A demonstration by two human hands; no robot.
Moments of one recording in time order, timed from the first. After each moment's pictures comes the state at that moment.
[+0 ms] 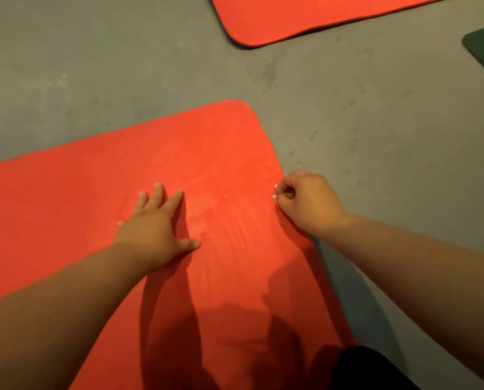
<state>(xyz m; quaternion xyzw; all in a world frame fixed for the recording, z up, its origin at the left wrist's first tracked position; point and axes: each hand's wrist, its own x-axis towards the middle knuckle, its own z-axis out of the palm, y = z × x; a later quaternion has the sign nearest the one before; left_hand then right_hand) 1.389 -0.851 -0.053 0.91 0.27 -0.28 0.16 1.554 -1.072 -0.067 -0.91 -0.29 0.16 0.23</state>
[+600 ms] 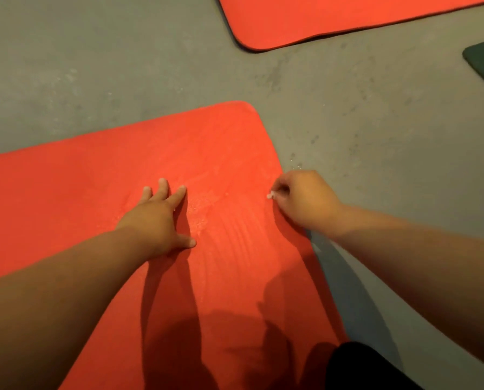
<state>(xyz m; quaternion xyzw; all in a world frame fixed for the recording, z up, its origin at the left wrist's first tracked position) 1.396 -0.847 -0.045 0.91 0.23 -0.31 0.14 1.557 -1.066 -0.054 -0.91 -0.33 0.18 0.19</state>
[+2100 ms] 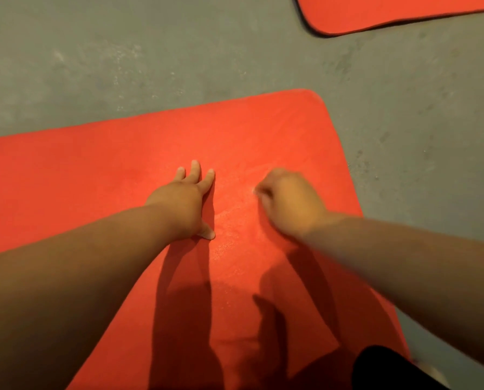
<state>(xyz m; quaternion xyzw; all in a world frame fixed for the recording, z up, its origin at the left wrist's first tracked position) 1.372 -0.795 -0.039 0.92 0.19 -0.34 0.09 1.491 -0.960 -0.070 -0.87 -0.44 0.18 0.15</state>
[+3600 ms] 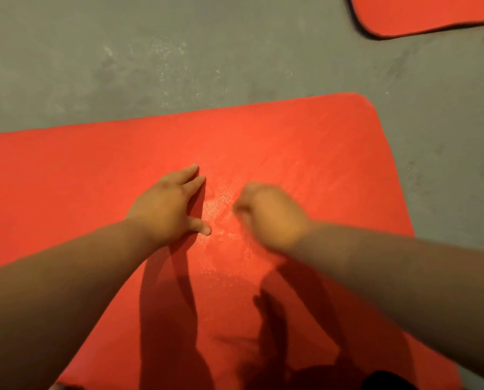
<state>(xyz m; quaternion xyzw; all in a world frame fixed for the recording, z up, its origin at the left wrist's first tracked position) 1.305 -0.732 -0.047 0.94 0.22 -0.20 0.16 1.437 -0.886 -0.080 -0.80 -0.53 0.25 0.16</state>
